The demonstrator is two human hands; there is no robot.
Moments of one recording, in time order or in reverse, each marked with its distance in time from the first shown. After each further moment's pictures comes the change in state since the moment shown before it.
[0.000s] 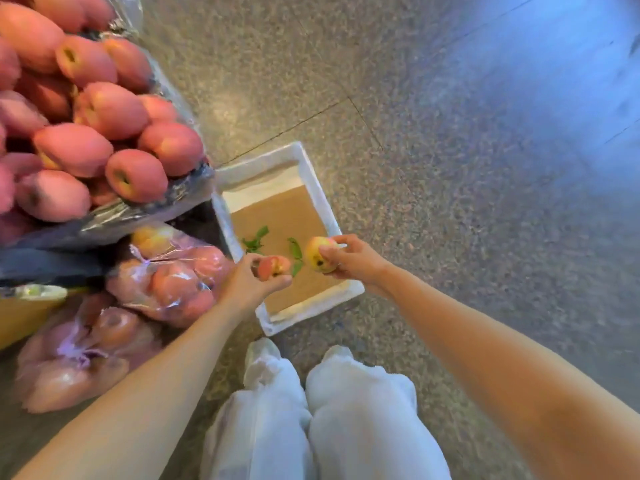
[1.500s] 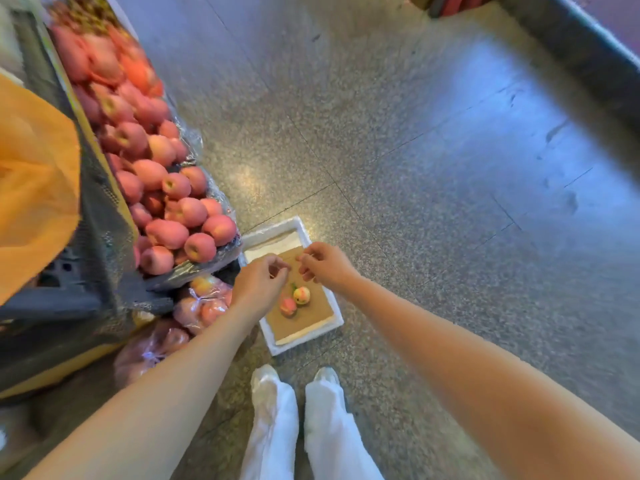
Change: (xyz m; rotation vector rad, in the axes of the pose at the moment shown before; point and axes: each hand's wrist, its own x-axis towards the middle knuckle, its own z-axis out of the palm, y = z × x) left_hand -0.193 0.211 -0.078 0.198 0.164 0.288; right_hand -0.245 -0.183 0.004 -0.348 0.077 -0.339
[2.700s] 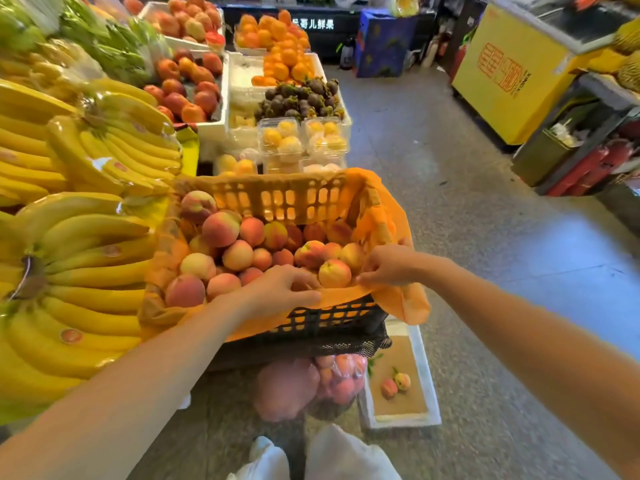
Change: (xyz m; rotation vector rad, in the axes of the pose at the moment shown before) left_hand -0.191 -0.169 -0.448 0.058 -0.091 0.277; right_hand -0.132 -0.392 0.246 -1.356 -0.173 -0.407
